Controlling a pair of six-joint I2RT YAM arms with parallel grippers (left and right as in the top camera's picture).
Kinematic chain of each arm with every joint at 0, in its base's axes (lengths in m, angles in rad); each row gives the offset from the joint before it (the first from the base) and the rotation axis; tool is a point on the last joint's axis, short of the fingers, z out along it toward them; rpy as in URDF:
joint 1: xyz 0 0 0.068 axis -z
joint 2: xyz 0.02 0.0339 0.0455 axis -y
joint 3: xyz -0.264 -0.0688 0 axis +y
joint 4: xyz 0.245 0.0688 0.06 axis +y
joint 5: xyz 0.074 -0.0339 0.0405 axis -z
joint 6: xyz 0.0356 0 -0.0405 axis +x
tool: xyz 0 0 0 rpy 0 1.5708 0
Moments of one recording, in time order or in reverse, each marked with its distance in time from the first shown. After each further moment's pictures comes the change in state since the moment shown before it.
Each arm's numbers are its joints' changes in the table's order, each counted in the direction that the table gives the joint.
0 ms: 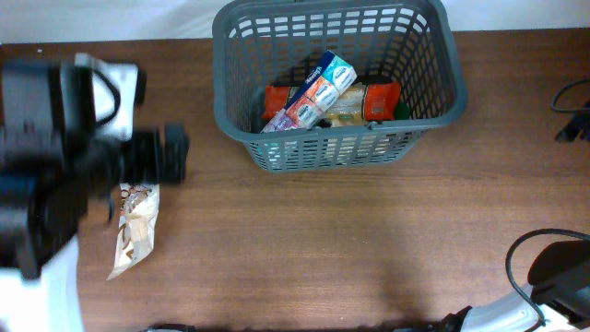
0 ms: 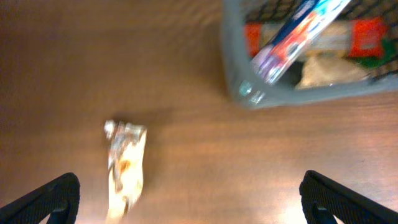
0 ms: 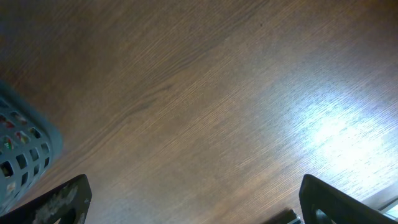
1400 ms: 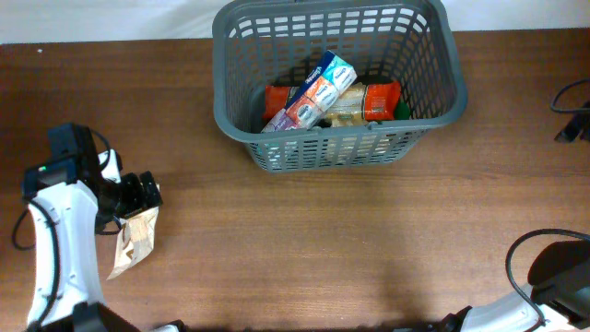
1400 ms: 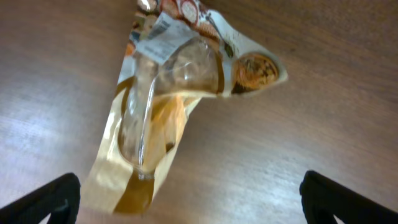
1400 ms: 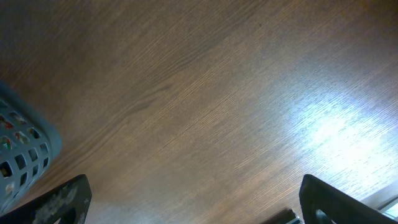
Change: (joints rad) left arm -0.447 -0.094 0.974 -0.560 0.022 0.008; right arm 0.000 0.000 0.000 0.000 0.003 0.000
